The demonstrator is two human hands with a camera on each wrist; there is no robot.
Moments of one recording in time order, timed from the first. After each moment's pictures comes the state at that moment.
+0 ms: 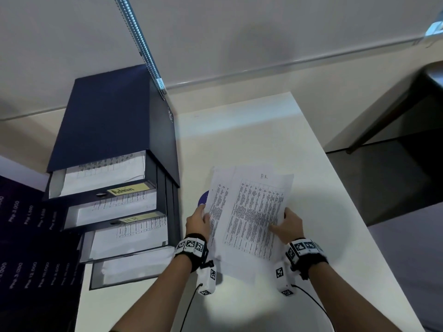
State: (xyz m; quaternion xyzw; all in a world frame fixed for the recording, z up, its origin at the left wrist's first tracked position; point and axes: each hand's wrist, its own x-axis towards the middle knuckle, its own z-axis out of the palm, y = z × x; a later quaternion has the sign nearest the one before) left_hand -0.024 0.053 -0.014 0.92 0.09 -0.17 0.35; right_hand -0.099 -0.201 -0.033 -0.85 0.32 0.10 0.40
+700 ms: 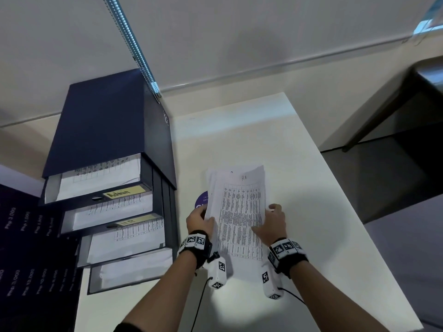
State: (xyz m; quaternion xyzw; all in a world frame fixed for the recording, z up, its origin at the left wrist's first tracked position) left_hand -0.023 0.037 -0.015 0.89 0.12 -0.14 0.42; right_hand -0.095 -0.162 -0.033 -0.92 0.25 0.08 0.30
